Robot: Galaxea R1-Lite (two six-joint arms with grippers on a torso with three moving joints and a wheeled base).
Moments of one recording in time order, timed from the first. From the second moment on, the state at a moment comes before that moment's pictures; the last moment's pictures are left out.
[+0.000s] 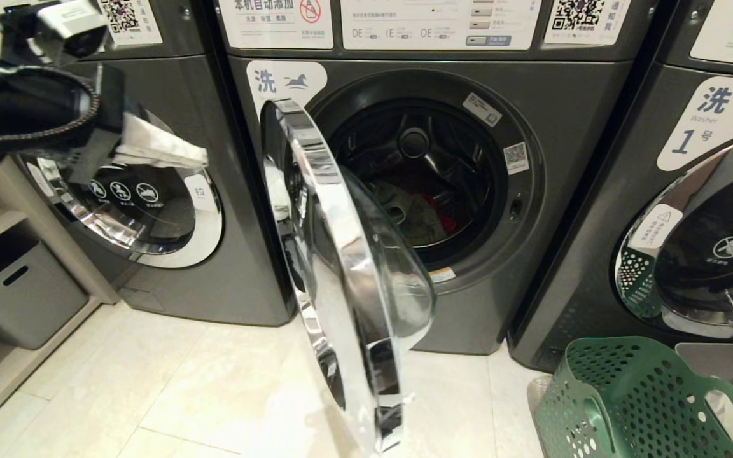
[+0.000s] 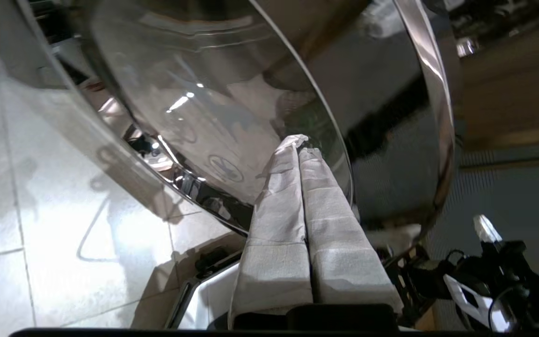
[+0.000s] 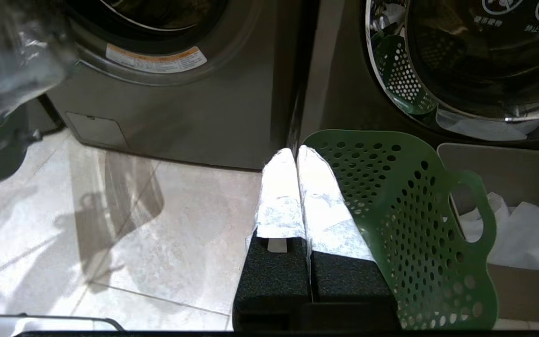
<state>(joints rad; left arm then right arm) -0.23 1.63 -1.89 0.79 -0.50 -0.21 0.00 0.00 0.00 0.00 -0.01 -0.03</state>
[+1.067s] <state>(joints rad) -0.55 1.77 -1.88 0.34 0.03 -0.27 0.10 1.18 -0.66 -0.02 0.59 -0.07</state>
